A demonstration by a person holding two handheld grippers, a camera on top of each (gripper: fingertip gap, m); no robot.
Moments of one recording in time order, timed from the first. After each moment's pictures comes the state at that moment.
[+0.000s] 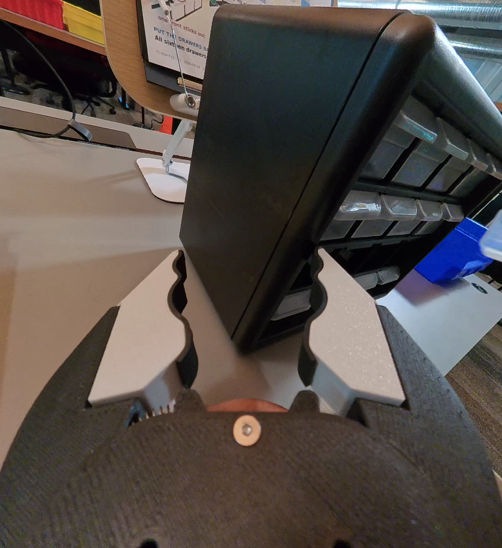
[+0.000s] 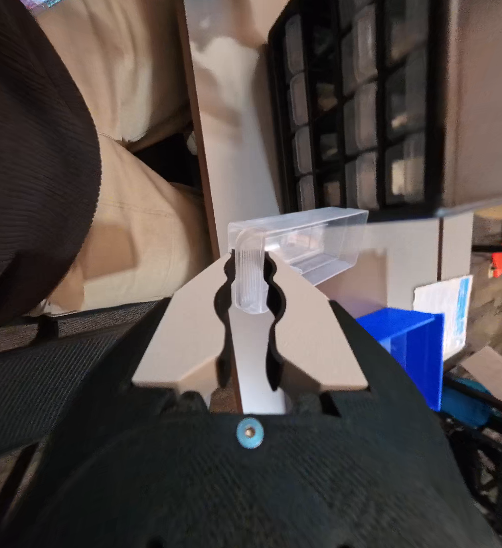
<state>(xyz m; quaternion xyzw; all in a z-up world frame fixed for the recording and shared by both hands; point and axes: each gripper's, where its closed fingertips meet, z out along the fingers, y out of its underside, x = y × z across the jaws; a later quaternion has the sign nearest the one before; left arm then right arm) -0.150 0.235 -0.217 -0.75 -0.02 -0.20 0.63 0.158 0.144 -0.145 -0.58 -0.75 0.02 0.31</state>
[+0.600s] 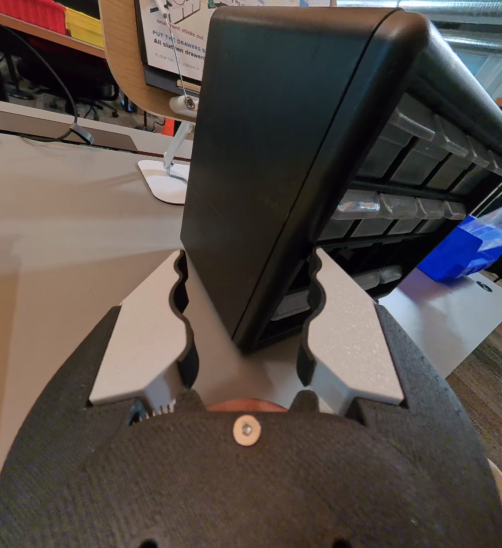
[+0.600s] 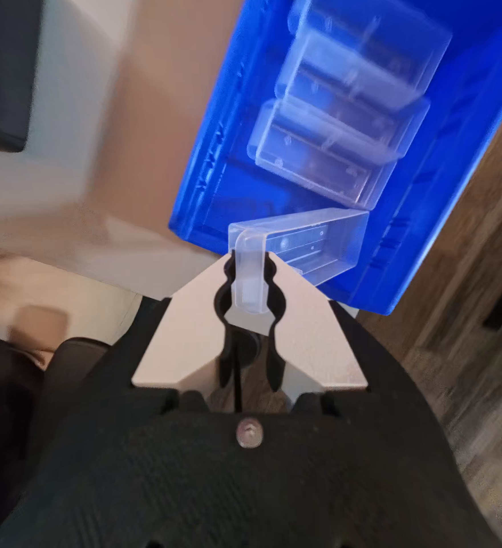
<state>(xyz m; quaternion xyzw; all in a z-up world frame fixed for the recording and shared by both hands) -0.149 0.235 -0.217 -0.75 -0.01 -0.19 0.64 0.344 0.360 -0.183 -0.93 -0.32 0.02 0.17</state>
